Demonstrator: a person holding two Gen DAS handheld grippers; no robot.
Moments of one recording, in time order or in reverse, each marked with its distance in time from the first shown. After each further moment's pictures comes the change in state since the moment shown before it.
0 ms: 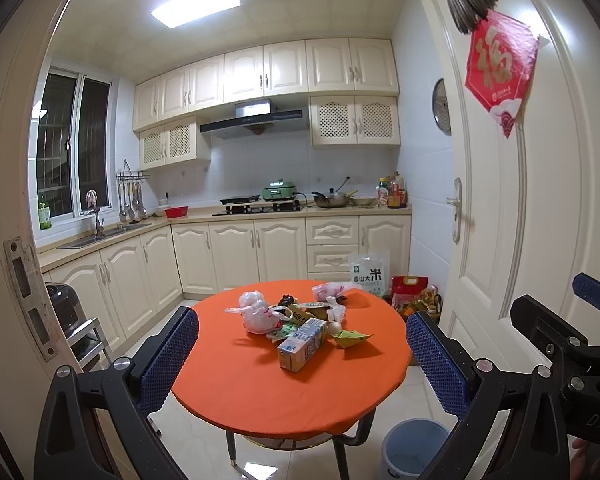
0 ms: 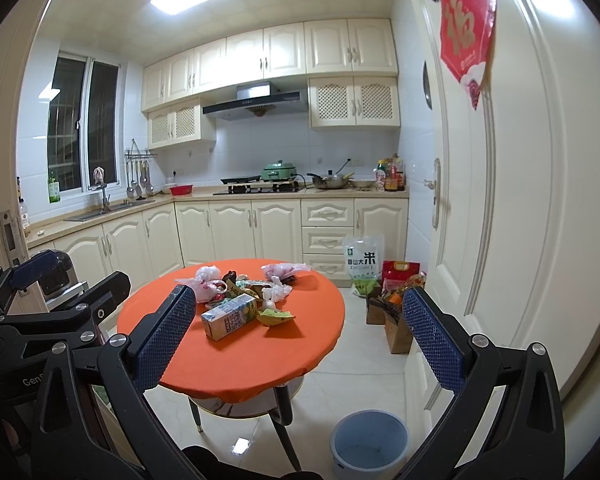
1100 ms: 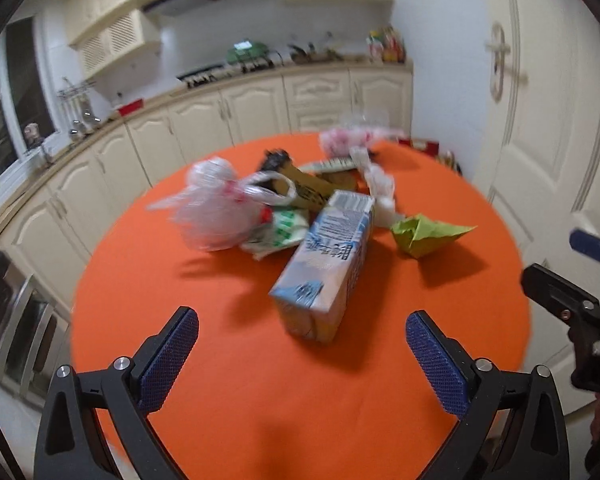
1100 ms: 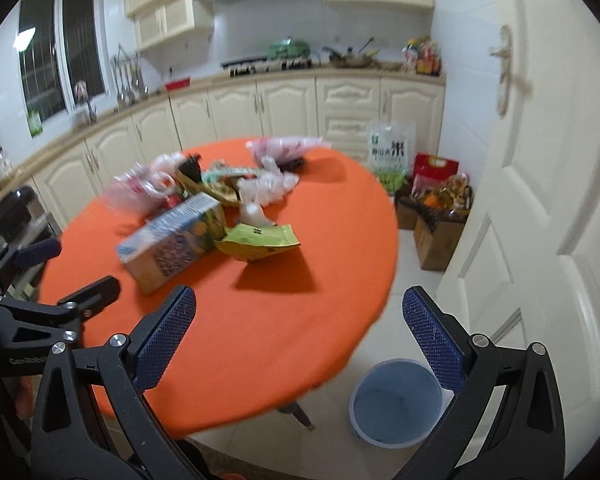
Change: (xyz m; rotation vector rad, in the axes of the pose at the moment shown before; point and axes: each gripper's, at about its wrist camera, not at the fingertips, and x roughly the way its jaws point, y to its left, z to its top) left arm 0.349 0.033 -0.043 0.131 0.531 -0.069; right arm 0.284 -0.011 -0.091 0.000 0.443 0.075
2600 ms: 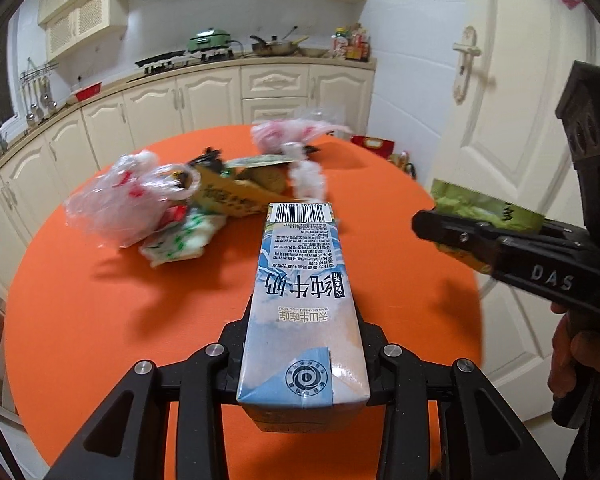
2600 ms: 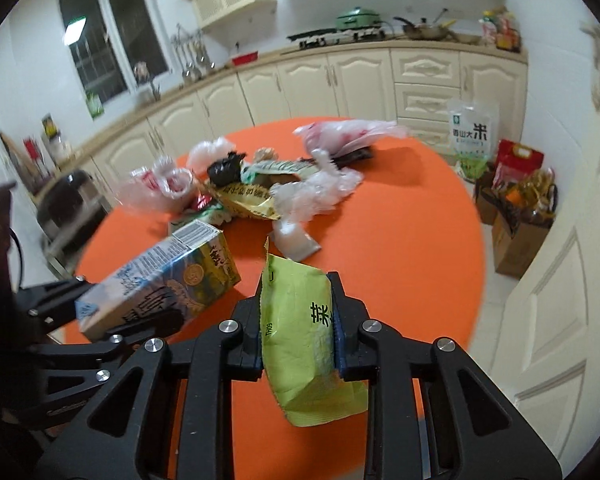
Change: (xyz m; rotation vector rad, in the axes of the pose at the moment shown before) left arm 0.038 -0.014 0.021 -0.049 -0.009 -0.187; right arm 0.059 -0.036 0.035 -0.037 0.083 0.317
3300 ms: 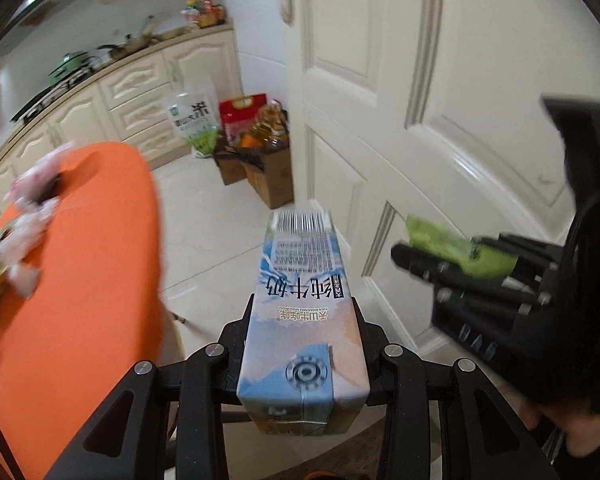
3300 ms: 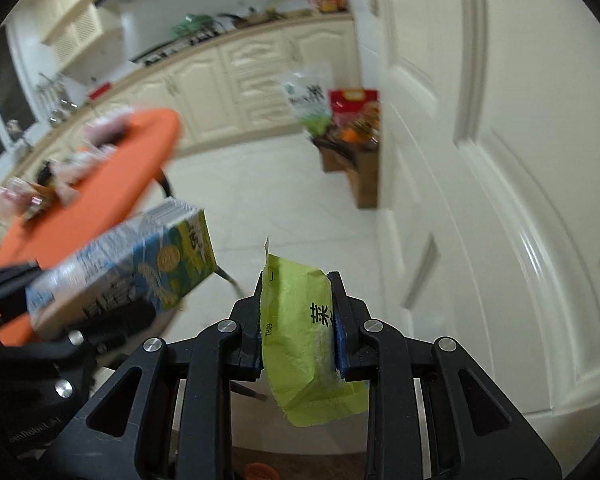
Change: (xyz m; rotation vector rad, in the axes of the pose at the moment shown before) left arm 0.087 -0.229 -0.005 0.348 0.160 -0.190; right arm -0.088 -0.175 -0.122 0.315 0.026 -0.419
